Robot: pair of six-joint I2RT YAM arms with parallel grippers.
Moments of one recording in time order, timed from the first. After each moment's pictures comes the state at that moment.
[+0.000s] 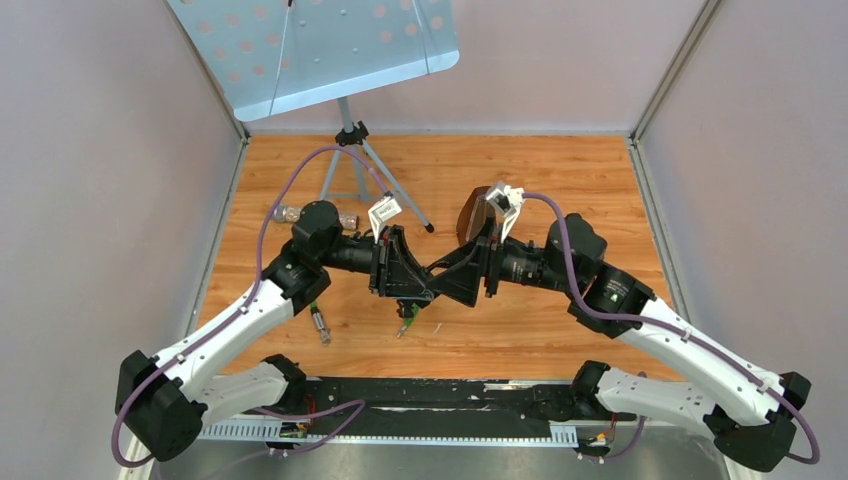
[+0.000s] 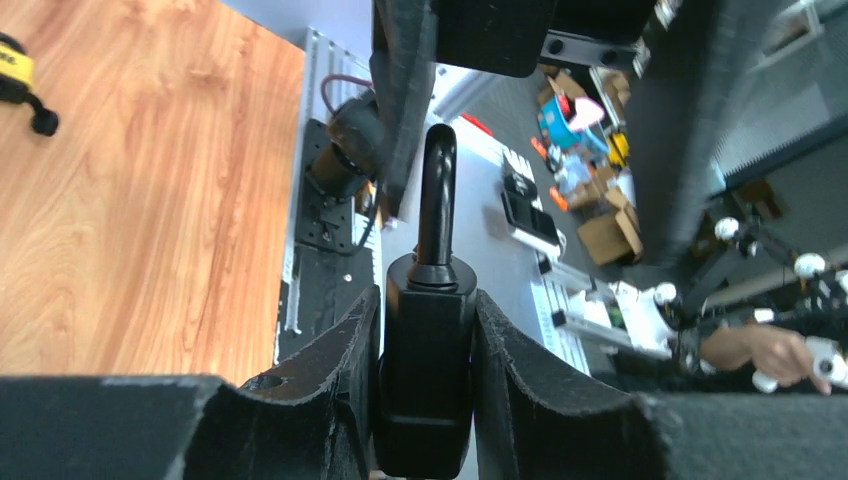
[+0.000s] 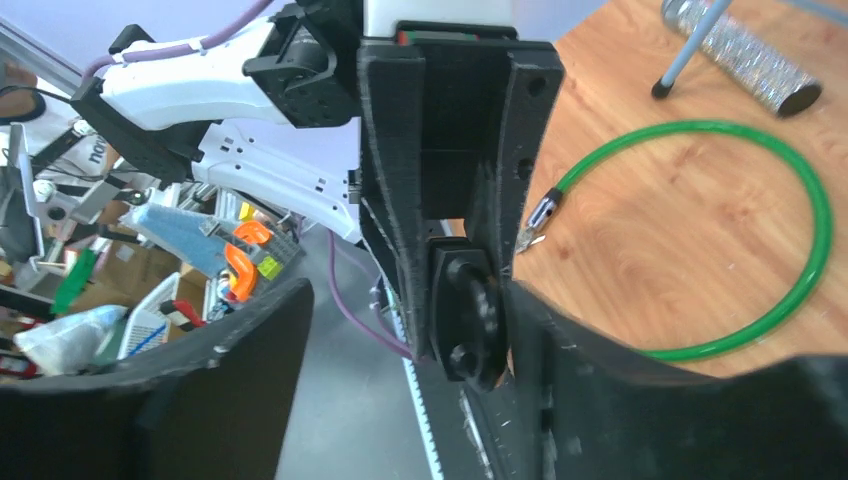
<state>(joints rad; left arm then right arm) -0.64 1.03 0.80 0.18 1.13 -0.65 0.93 0.92 1.02 -0.18 -0.41 0.56</state>
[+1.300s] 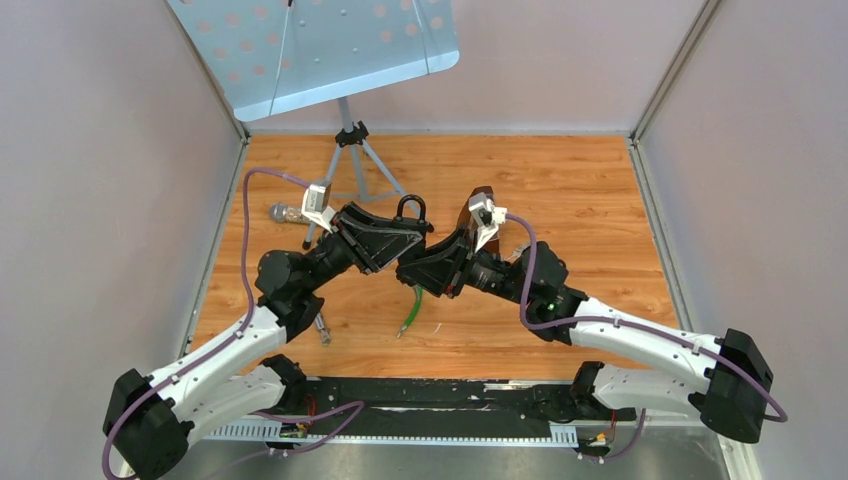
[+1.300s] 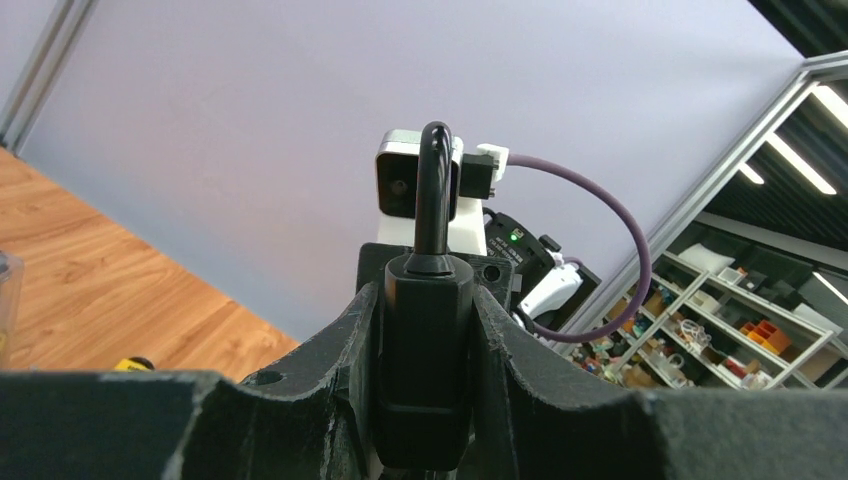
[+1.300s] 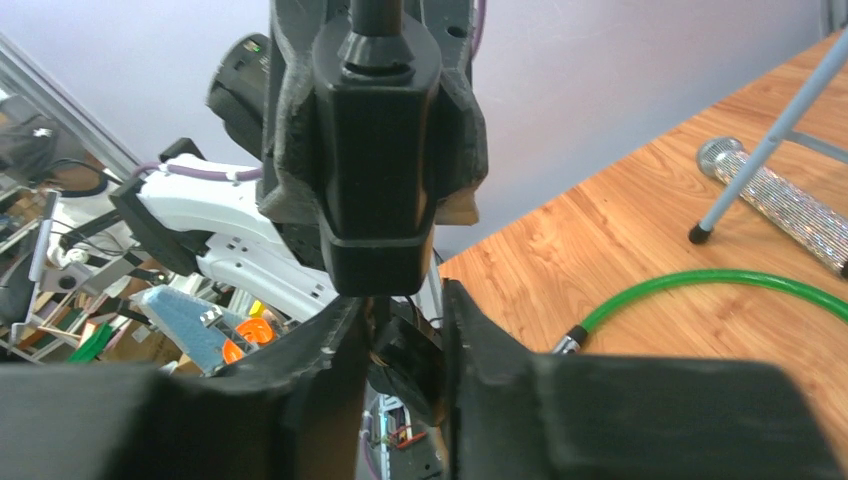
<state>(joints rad) -0.68 0.89 0.58 0.88 0.44 -1.02 1.02 1.07 0.72 0.61 -0.26 0.64</state>
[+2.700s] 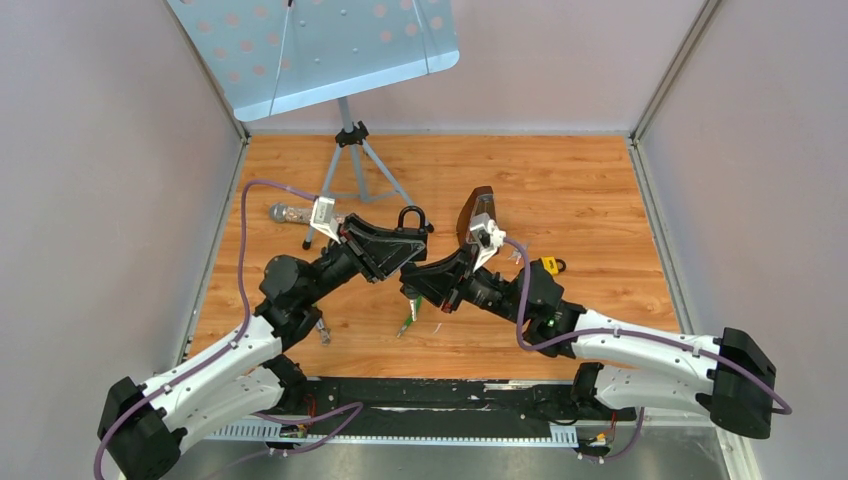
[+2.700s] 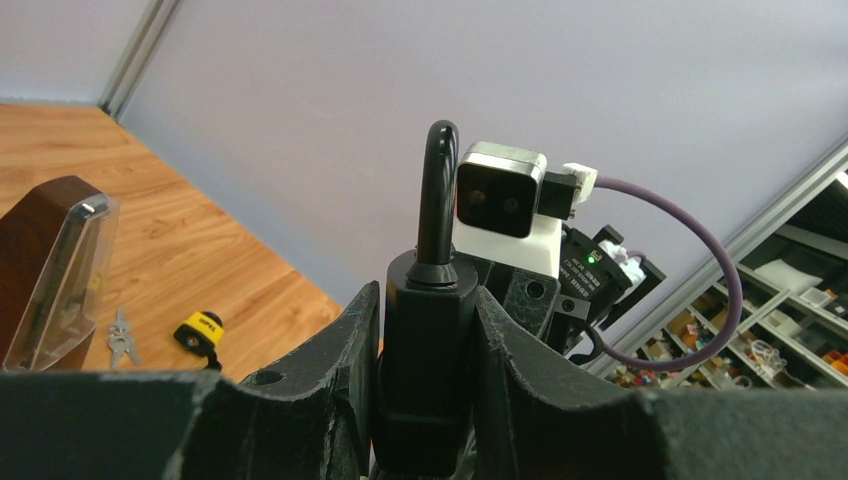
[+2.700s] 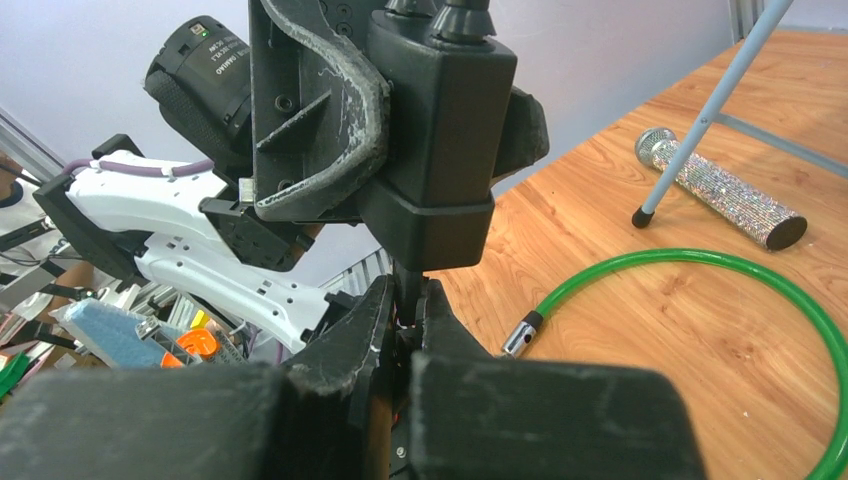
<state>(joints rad) -0.71 0.82 0.52 0.75 0.32 -0.90 1.12 1.04 0.61 0.63 -0.07 0.54</state>
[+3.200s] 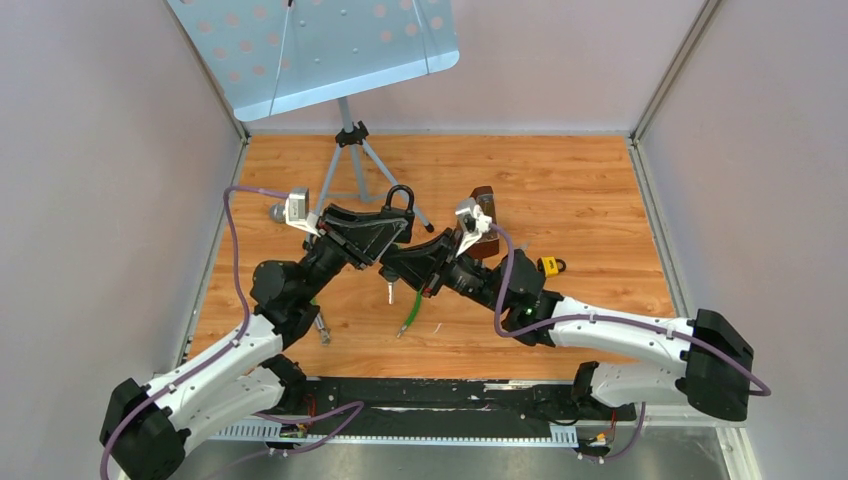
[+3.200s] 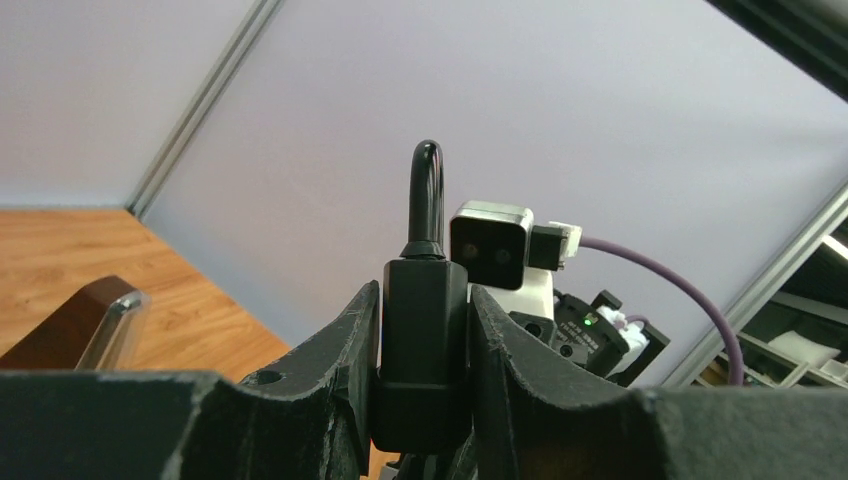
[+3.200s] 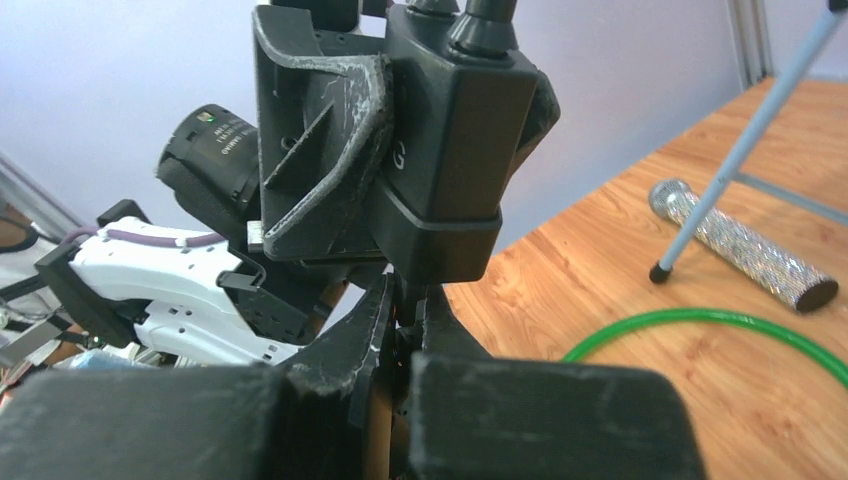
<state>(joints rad) -0.67 0.84 0.50 0.91 0.25 -0.93 1.14 1.21 0.73 0.74 -0.02 0.56</state>
